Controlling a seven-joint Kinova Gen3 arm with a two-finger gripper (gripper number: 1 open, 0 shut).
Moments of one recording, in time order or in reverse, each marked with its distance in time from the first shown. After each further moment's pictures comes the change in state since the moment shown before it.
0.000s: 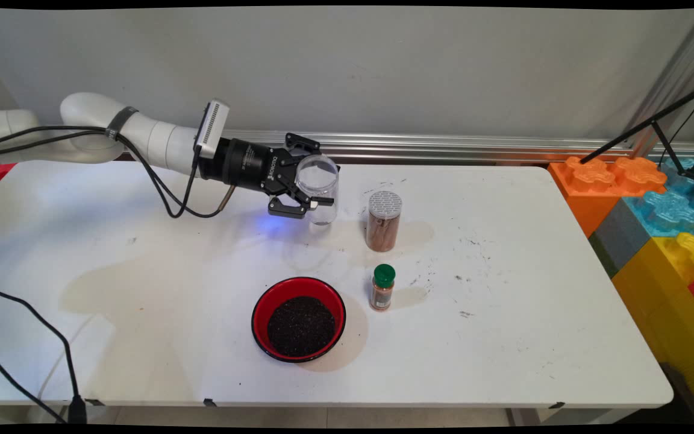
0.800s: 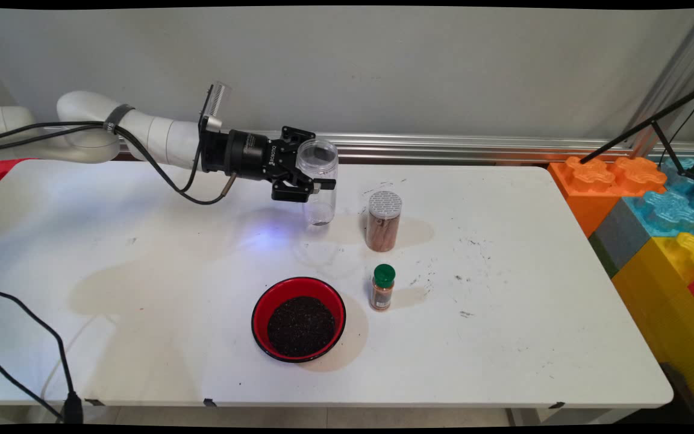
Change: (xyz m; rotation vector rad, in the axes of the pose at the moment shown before) arm 0.000 -0.006 -0.004 0.083 -0.006 -0.255
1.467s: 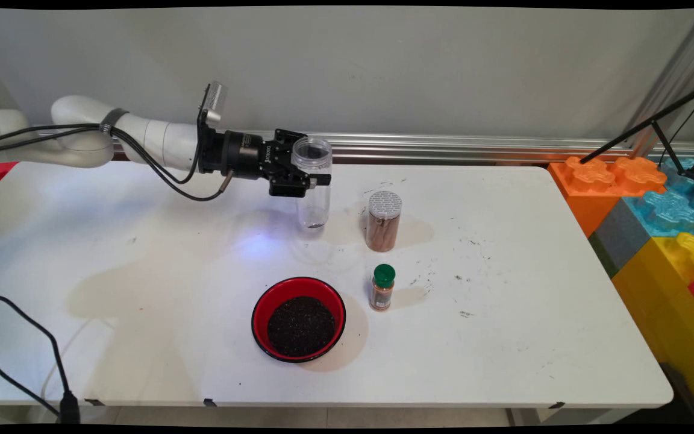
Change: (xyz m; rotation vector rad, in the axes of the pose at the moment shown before) arm -0.008 0.000 -0.008 0.056 -0.014 -0.131
